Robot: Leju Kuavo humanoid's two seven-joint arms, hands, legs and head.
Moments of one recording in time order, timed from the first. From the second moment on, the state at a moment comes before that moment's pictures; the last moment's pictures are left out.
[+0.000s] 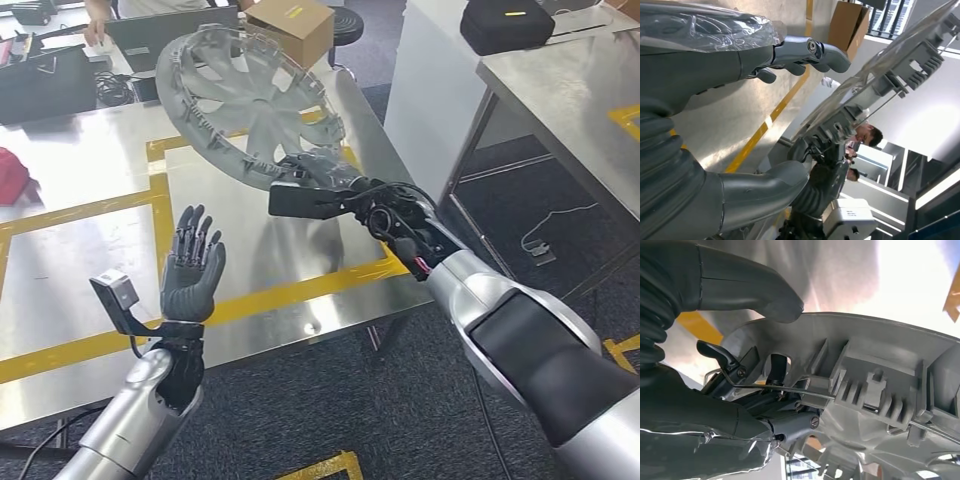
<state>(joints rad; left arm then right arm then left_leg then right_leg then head) -0.54 -0.12 -0.49 -0.85 0.47 0.01 -0.58 -0.95 0.01 0.66 -0.53 0.60 -0.08 -0.38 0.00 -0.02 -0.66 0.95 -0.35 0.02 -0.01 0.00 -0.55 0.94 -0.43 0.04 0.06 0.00</state>
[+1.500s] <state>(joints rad) -0.53 -0.13 -0.49 -0.82 0.45 0.04 -0.60 -0.92 0.01 0.66 -0.47 0.51 -0.03 -0.40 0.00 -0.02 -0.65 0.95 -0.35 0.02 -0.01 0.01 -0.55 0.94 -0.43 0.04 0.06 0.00</state>
